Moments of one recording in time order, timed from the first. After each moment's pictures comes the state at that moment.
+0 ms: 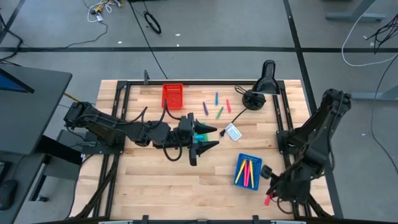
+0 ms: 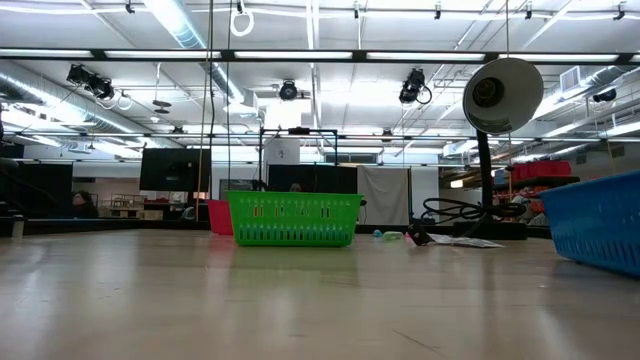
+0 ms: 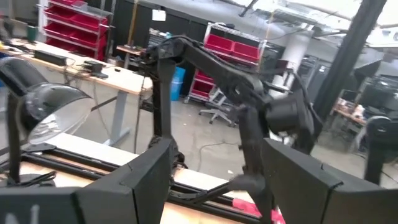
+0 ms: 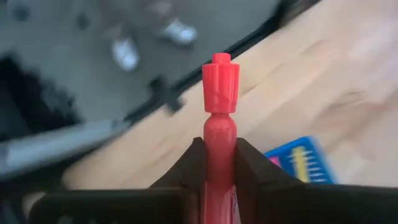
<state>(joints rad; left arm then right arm) -0.29 1.54 1.30 0.36 -0.39 -0.28 1.00 1.21 1.01 -0.73 0.06 0.02</state>
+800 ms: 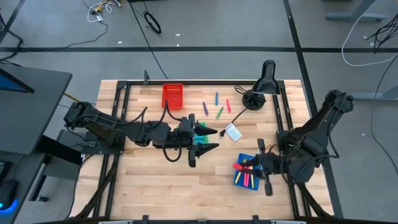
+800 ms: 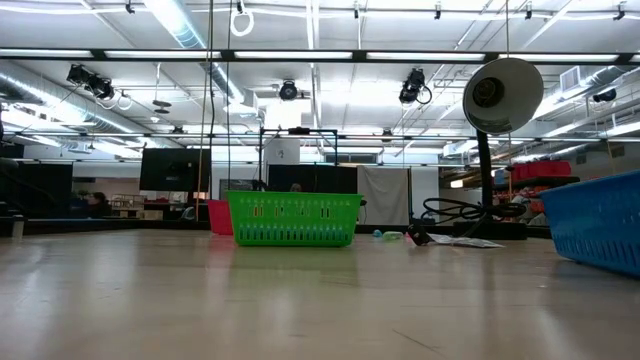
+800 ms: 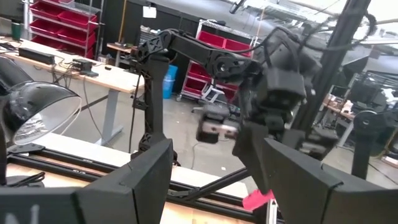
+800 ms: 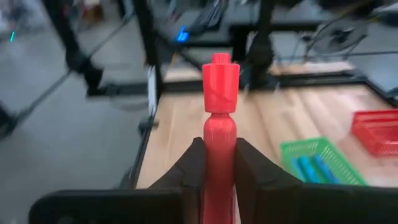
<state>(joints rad) -0.29 1.54 1.30 0.35 -0.35 -0.27 0.84 1.21 1.13 -0.35 0.73 0.38</state>
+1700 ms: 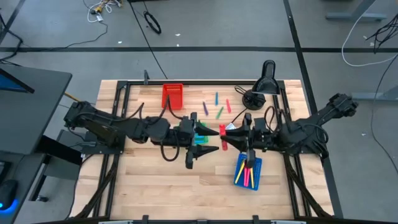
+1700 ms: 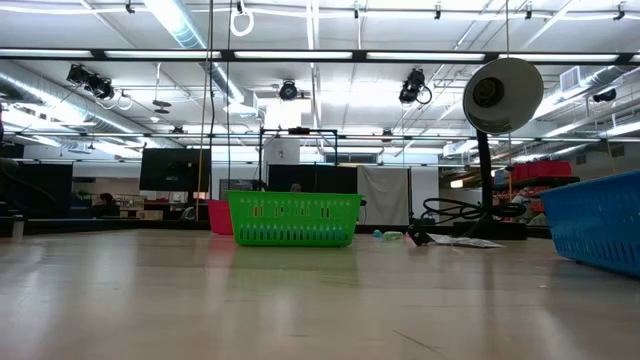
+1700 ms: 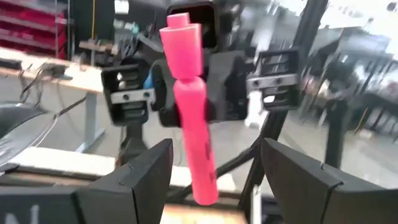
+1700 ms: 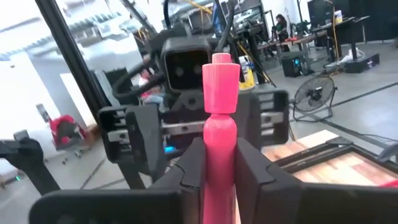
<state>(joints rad) -0.28 1.54 1.42 0.21 -0.24 -0.22 0.52 1.22 1.15 0.18 0.61 0.27</state>
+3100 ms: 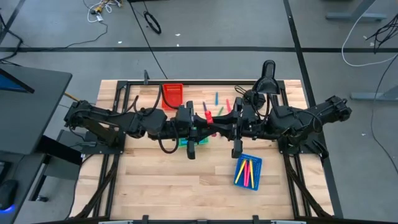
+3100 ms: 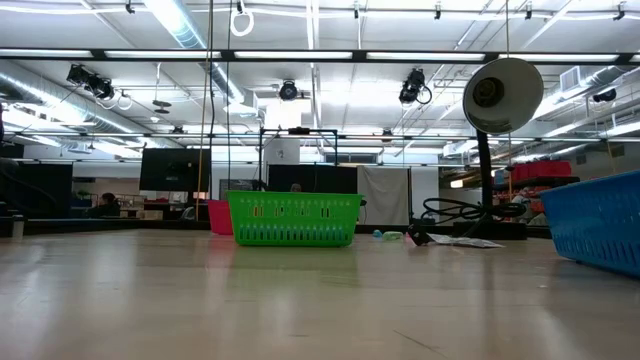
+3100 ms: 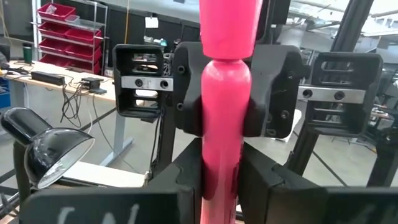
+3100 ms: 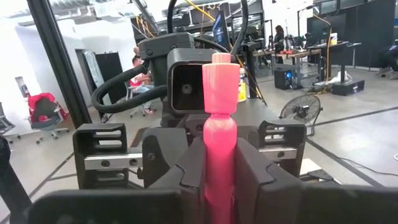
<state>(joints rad) -0.26 1.54 1.55 0.11 -0.34 -0.20 0.38 1.39 1.52 -0.06 0.48 0.14</state>
